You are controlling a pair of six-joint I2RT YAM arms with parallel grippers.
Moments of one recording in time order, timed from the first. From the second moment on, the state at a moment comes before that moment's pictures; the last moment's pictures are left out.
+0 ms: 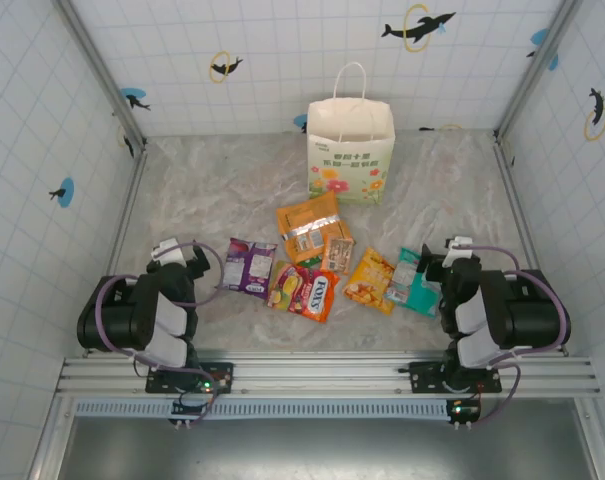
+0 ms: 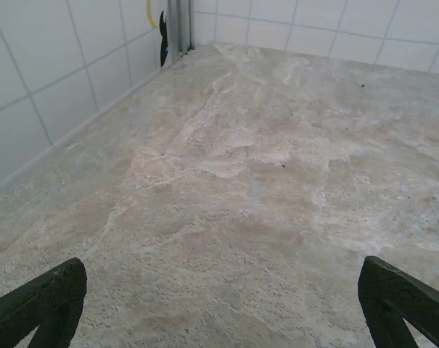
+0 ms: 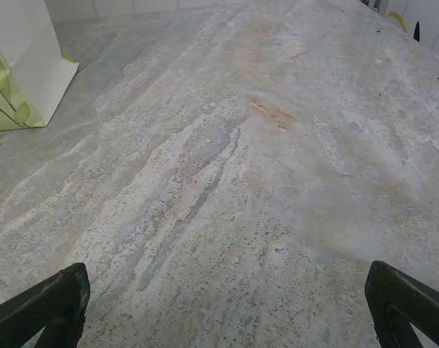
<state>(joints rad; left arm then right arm) 0.00 1.52 0.00 1.25 -0.25 -0.11 0.04 1.52 0.01 1.14 0.09 0.08</state>
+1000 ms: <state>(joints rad) 0.00 1.43 0.07 1.04 -0.25 -0.11 0.01 1.41 0.02 1.03 0.07 0.09</state>
